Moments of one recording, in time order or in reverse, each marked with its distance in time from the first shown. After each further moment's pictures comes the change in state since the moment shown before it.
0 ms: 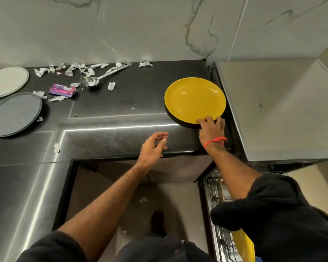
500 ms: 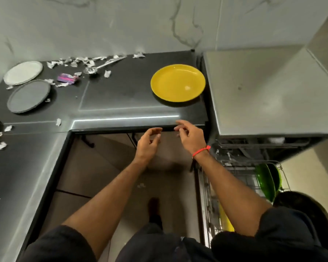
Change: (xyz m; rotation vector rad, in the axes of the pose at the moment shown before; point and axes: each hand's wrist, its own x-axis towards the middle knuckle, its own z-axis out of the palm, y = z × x) left_hand -0.104 0.004 0.102 0.129 0.185 0.085; right_hand -0.150 0.034 -0.060 1.064 -0.043 -0.082
